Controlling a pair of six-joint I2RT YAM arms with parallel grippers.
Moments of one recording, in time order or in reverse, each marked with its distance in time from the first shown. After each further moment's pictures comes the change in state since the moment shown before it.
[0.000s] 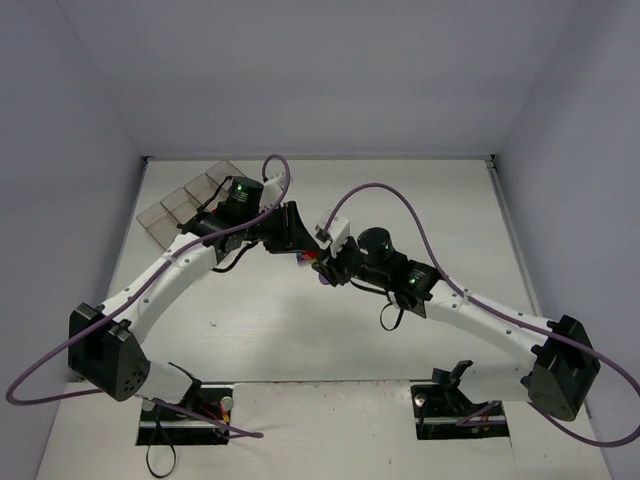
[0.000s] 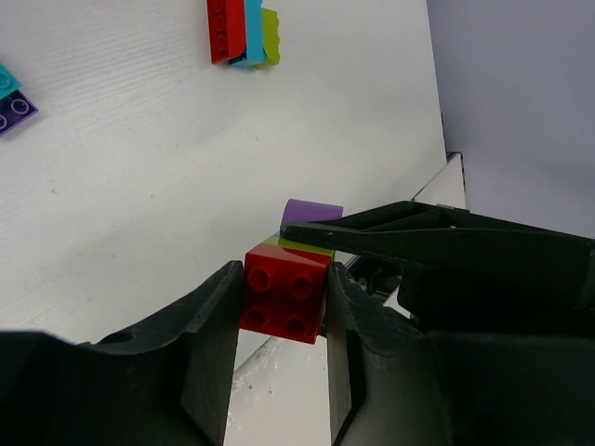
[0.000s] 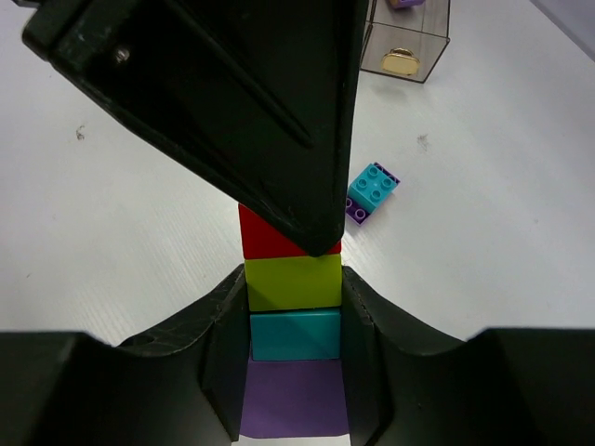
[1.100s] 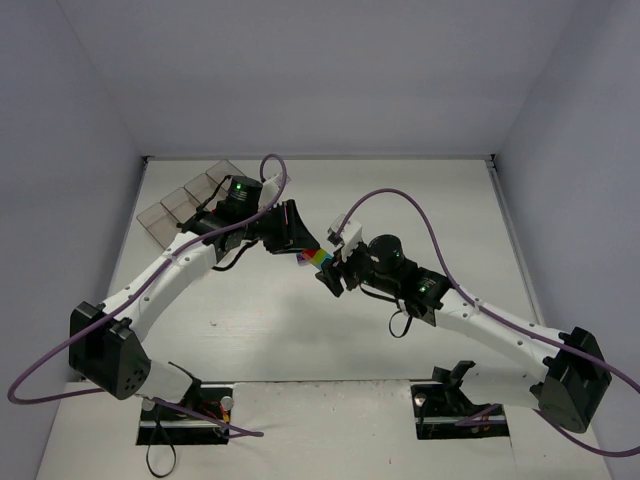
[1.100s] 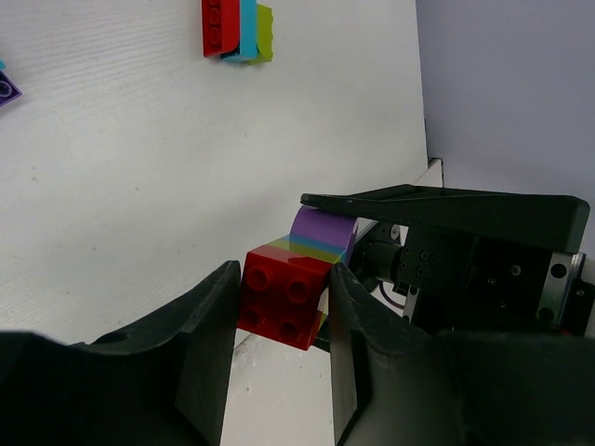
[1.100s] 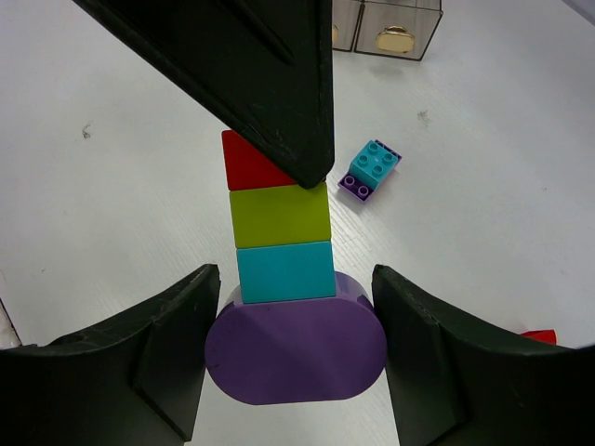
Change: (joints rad) left arm 0.006 0.005 0.000 0.002 0.018 -0.064; right arm -0.004 -0.084 -0.083 0.010 0.006 0.061
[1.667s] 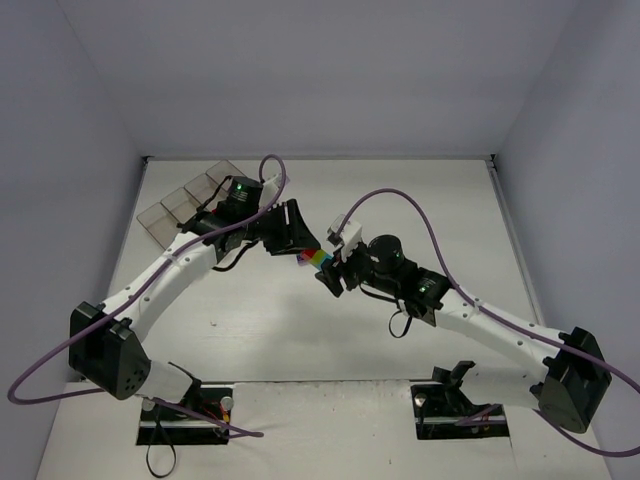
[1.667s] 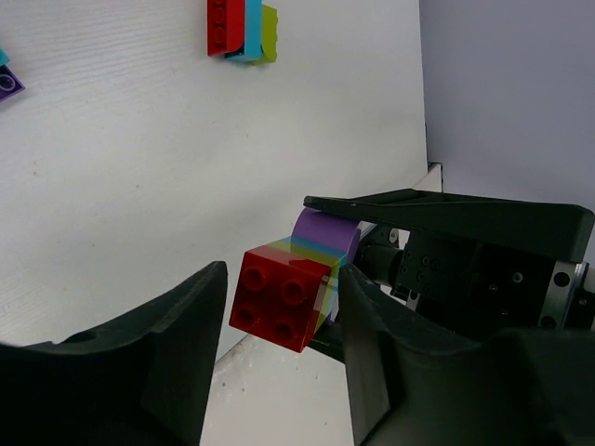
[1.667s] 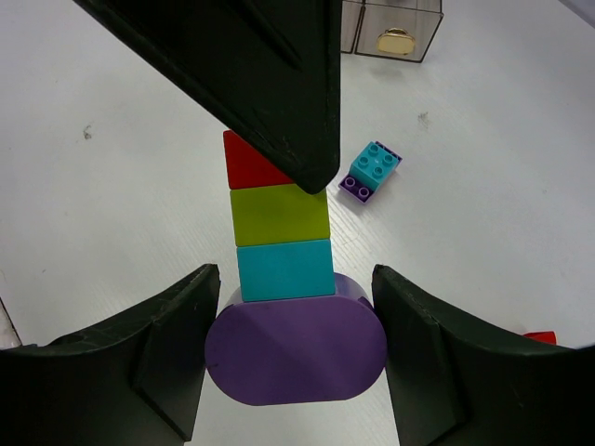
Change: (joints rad) left arm 0.000 0.000 0.000 -0.007 -0.014 -0.017; right arm 0.000 0.000 0.001 0.002 0.000 -0.001
